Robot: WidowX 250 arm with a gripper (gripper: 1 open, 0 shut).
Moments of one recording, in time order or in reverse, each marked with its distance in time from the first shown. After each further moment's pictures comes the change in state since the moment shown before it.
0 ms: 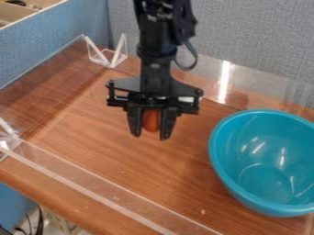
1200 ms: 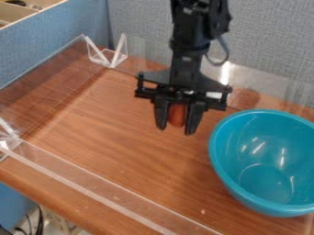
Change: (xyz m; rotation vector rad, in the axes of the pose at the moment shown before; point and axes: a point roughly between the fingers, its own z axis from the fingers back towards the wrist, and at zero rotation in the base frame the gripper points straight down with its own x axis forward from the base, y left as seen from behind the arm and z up) arm 0.006 -0.029 0.011 0.002 0.018 -0.070
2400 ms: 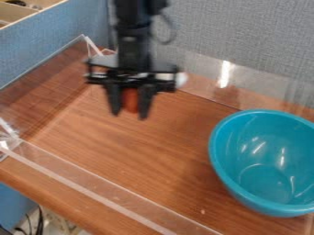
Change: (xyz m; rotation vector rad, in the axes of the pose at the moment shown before) arm 0.004 0.069 0.006 -0.041 0.005 0.036
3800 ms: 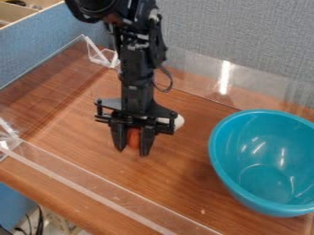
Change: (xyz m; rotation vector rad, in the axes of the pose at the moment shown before) arm 0.003 -0.012 -0.065 0.009 0.088 -0.112
